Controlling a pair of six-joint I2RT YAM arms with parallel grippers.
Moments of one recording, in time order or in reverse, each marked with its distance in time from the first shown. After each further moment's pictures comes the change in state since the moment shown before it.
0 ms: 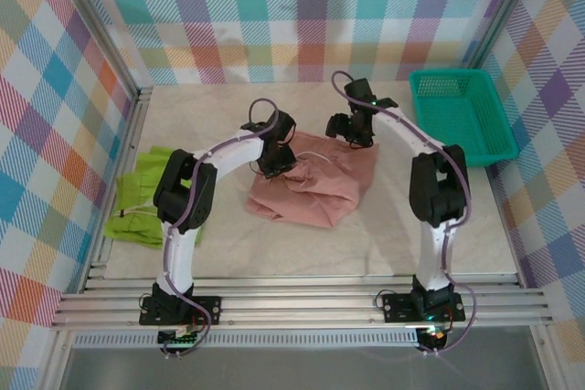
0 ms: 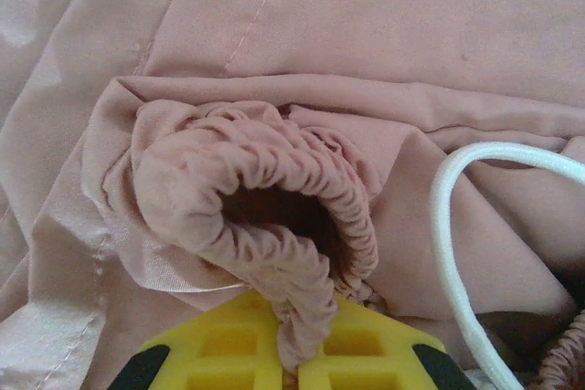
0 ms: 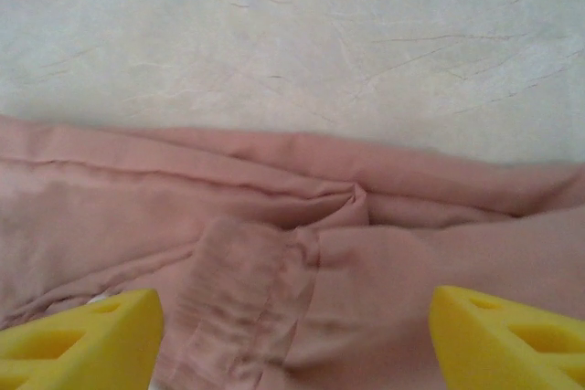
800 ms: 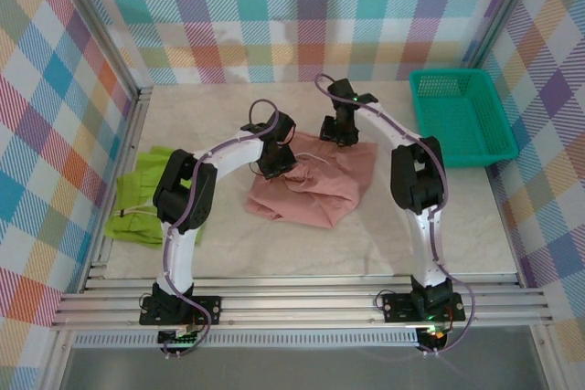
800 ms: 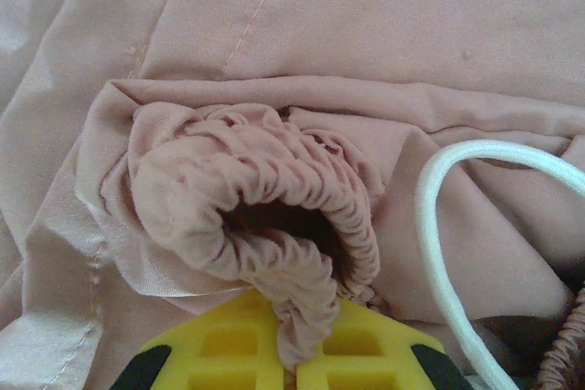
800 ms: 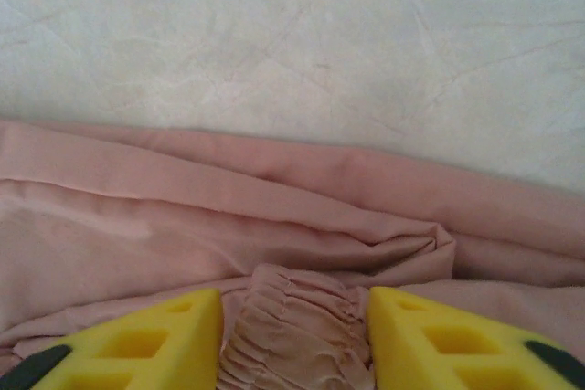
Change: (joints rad) left arm 0.000 -0.001 -0.012 0.017 0.001 0.008; right arm 0.048 0.182 0.208 -0.115 0.012 -0.022
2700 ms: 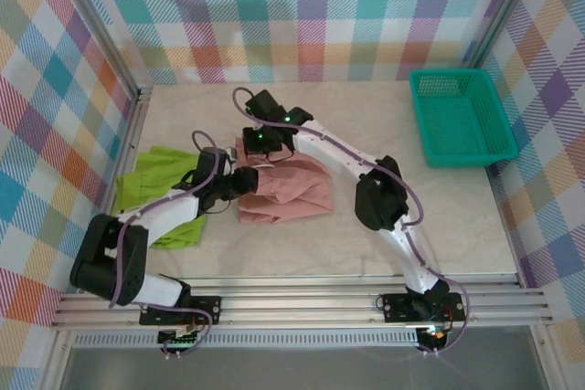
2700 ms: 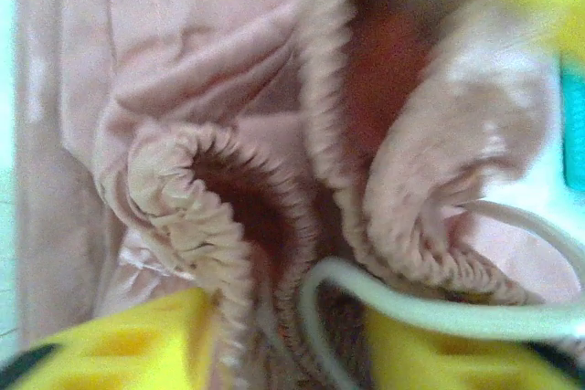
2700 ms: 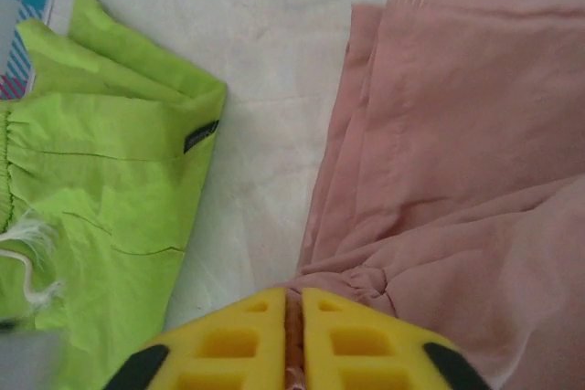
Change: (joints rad) left arm 0.221 -0.733 -0.897 0.663 0.193 0.205; right arm 0.407 0.113 0.317 0.071 -0.119 0.062
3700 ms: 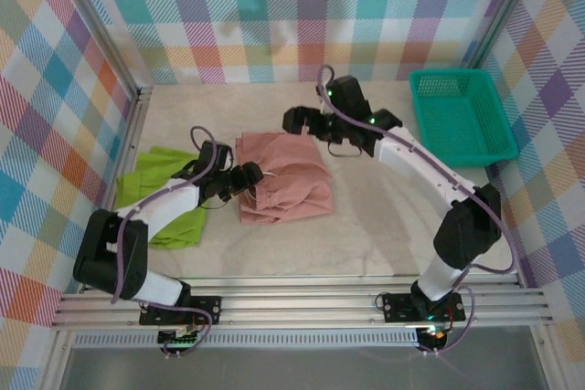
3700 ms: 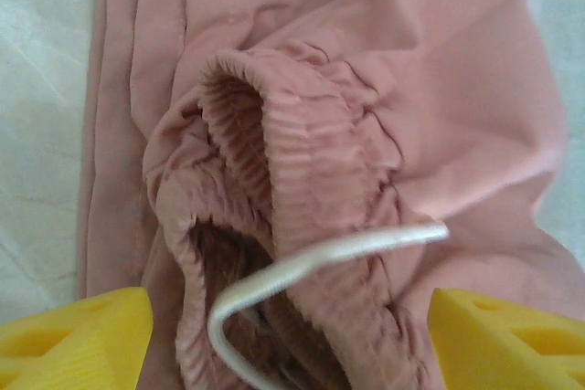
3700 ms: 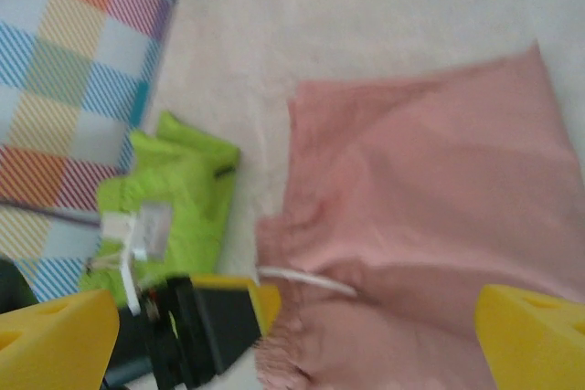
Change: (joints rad) left arm 0.002 0.118 0.149 -0.226 -0.025 -0.037; right arm -0.206 -0.699 -0.723 0.229 -0.068 0.032
